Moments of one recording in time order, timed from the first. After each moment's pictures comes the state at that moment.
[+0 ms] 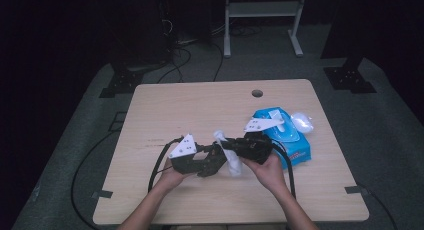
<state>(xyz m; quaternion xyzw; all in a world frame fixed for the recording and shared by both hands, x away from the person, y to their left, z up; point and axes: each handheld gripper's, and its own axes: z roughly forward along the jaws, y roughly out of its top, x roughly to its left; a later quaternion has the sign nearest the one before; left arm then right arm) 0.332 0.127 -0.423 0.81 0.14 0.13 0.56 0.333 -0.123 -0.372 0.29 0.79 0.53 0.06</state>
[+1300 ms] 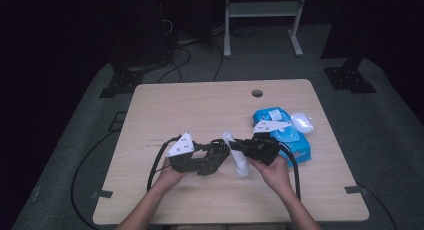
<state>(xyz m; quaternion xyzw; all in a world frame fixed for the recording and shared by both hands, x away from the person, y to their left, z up) 0.334 0.131 -0.421 0.80 0.14 0.13 0.57 0.339 -0.143 -0.390 0.32 0.79 0.53 0.06</state>
